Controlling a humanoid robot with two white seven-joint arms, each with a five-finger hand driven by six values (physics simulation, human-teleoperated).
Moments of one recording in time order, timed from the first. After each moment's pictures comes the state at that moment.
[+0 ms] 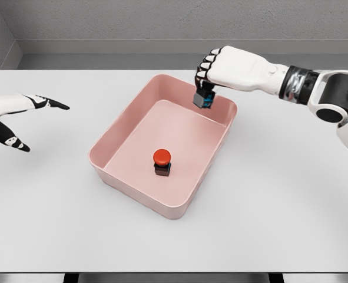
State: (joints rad) left arm -0.85 1.13 -0.98 -1.32 0.28 -0.61 -0.61; right arm -0.81 -0.58 0.65 -1.45 0.76 -0.61 0.26
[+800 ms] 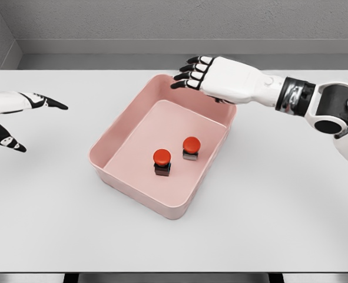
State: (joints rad) left arm -0.85 1.18 -0.97 -1.42 0.29 -0.61 -0.61; right arm -0.72 -0.61 0.63 -1.51 0.69 -0.61 0.26
